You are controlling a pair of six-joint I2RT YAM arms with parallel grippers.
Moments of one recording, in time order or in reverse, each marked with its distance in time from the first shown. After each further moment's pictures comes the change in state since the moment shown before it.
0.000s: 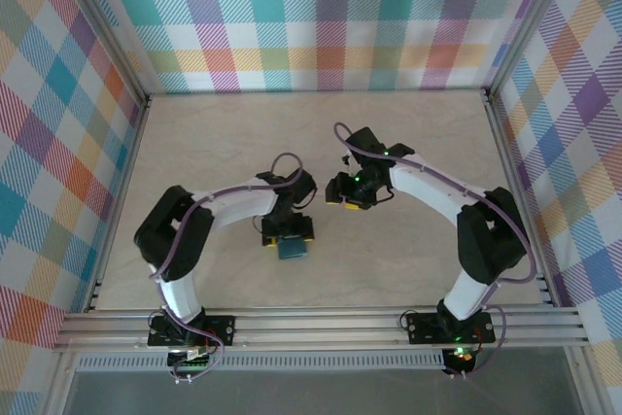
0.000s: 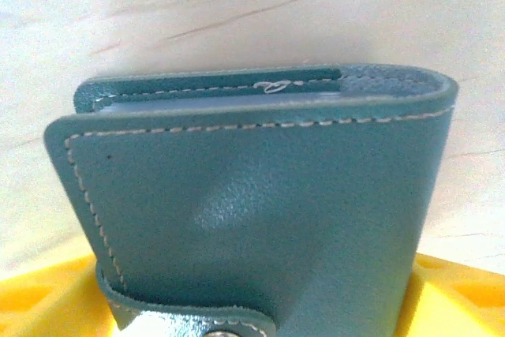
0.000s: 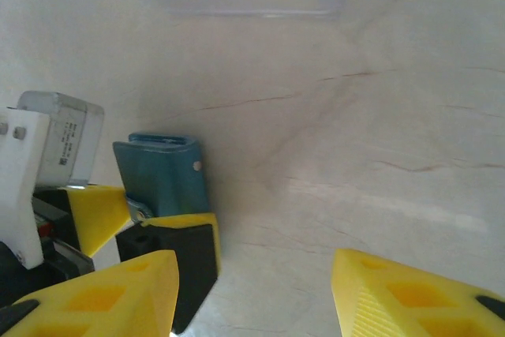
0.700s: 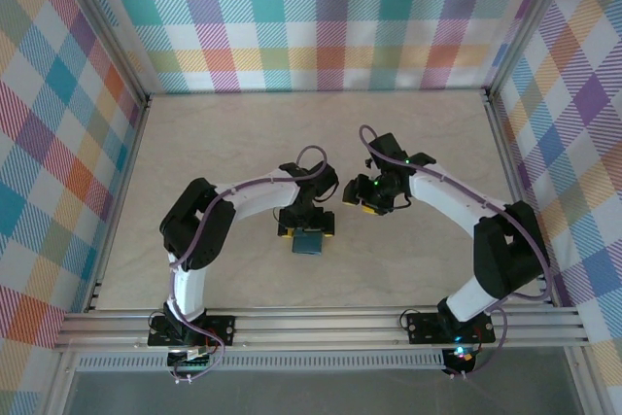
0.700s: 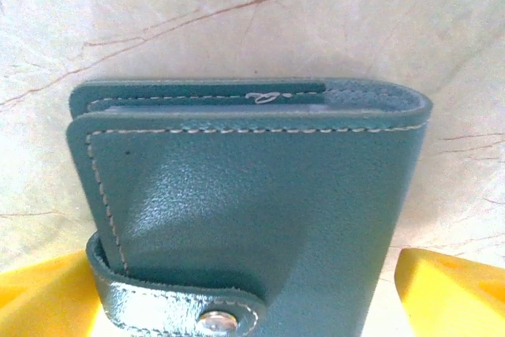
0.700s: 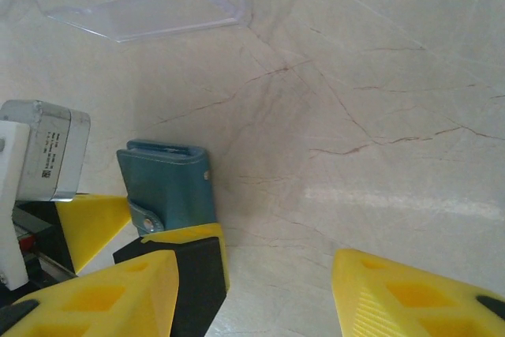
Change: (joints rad) left arm -0.028 0.076 0.142 -0.082 -0.004 0.056; right arm -0.051 -0.085 -0.115 0.054 0.001 0.068
